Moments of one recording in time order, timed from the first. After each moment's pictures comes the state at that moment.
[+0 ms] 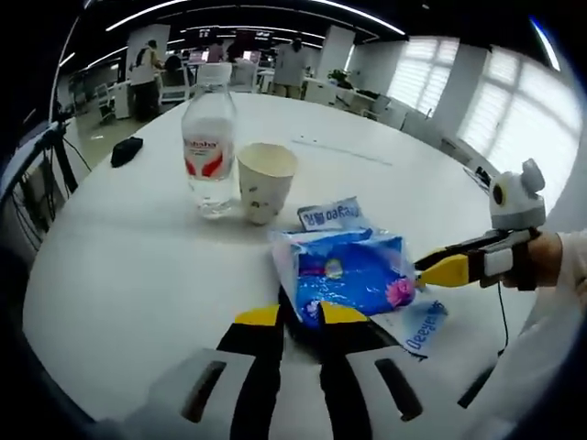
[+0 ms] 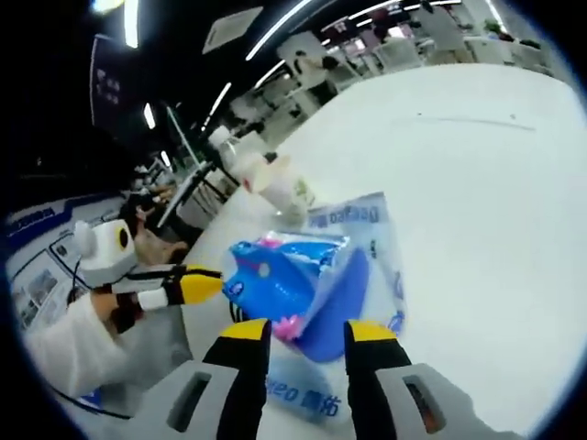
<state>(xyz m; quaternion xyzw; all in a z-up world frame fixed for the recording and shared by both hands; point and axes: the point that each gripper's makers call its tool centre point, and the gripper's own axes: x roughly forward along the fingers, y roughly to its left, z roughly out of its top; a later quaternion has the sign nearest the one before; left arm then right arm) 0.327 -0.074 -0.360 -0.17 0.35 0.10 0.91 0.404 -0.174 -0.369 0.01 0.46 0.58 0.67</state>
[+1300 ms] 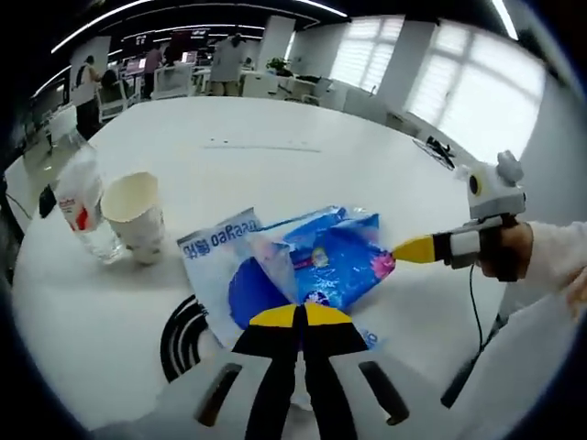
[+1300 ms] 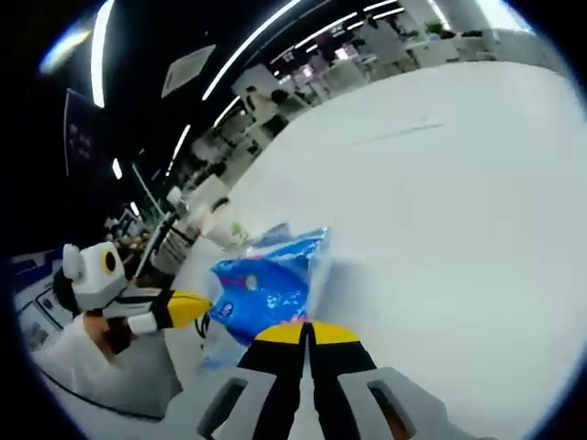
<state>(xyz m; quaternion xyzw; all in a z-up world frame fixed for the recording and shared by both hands) 0.411 -0.171 -0.349 -0.13 0.37 -0.04 0.92 0.491 -0.273 -0.363 0.11 0.44 0.47 0.76</state>
